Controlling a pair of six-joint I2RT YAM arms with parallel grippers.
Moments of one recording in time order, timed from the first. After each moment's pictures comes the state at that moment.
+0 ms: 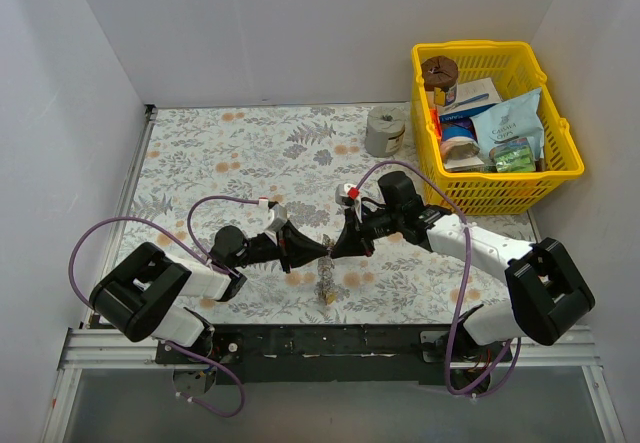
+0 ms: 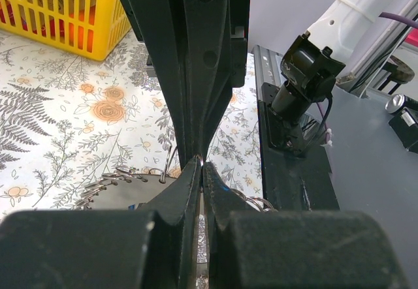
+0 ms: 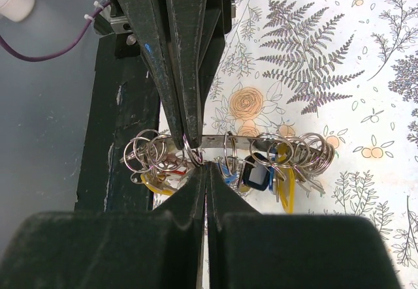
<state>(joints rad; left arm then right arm) -0.62 1.43 0.23 1.39 0.82 -0.44 0.66 1.39 0.77 -0.03 -1.01 -0.16</state>
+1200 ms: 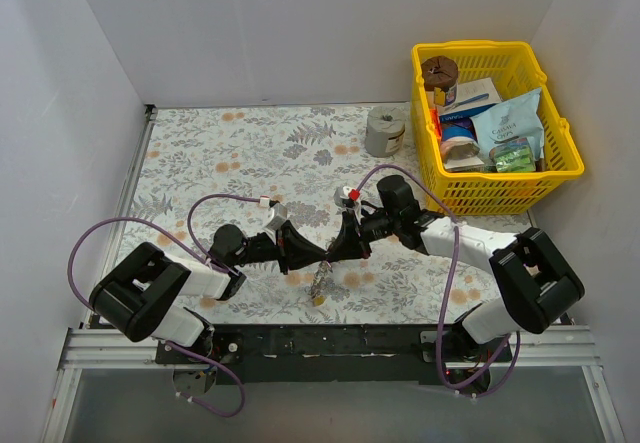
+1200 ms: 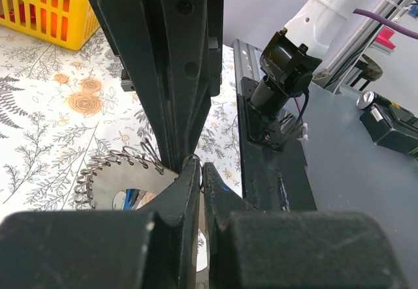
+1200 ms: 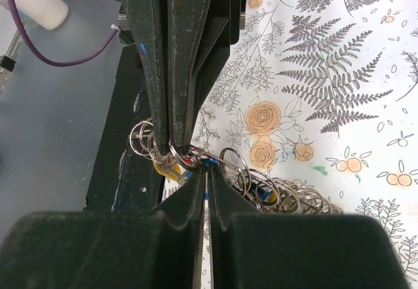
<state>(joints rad) -0.60 1.43 0.23 1.39 0.89 -0.52 0.66 1.46 0.70 0.20 -1.11 -0.07</state>
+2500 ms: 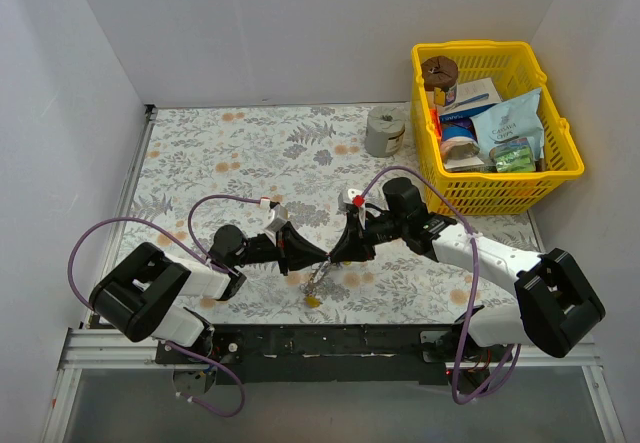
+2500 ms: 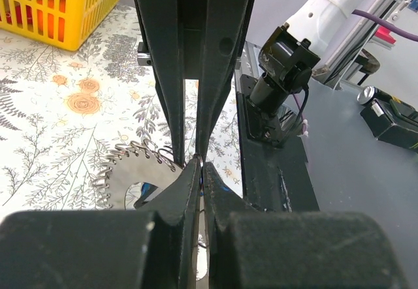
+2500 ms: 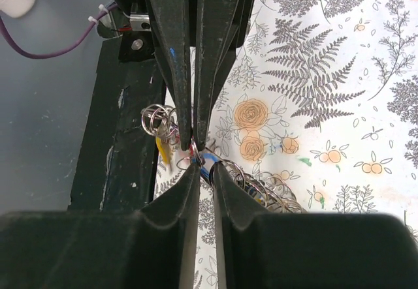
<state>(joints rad) -0.61 1.43 0.23 1.39 0.90 -0.50 0.68 1.32 0.69 0.09 -1.01 -0.15</state>
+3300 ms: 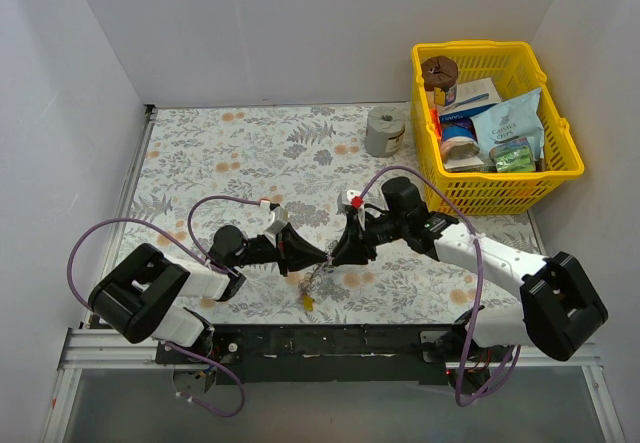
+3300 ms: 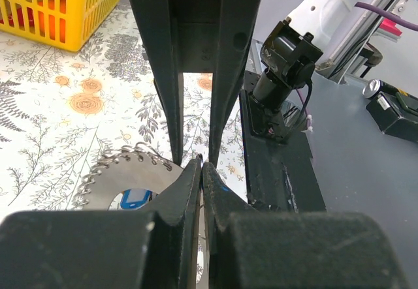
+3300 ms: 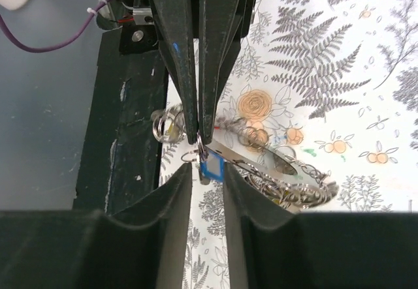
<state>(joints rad) -0.60 1.42 0.22 1.38 0.90 -0.47 0.68 1.31 0.72 -0.02 -0.99 -0.17</state>
